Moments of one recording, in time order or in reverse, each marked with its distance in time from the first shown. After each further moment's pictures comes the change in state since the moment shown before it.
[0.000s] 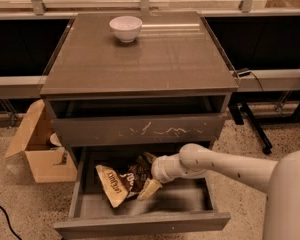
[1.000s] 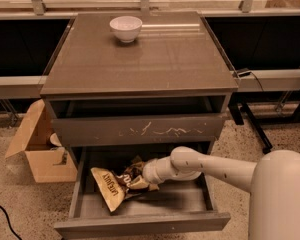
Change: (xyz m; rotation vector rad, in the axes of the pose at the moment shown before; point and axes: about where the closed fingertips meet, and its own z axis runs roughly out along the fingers) arm -0.006 0.003 0.051 -0.049 -0.068 0.004
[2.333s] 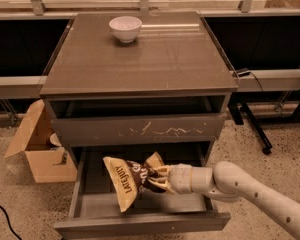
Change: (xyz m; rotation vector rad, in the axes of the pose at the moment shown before) arm -0.051 0.045 -0.144 0.175 -0.281 -0.098
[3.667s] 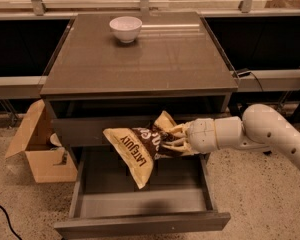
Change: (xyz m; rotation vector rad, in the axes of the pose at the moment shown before) arm -0.161 -0.062 -0.091 -0.103 0.026 -0.278
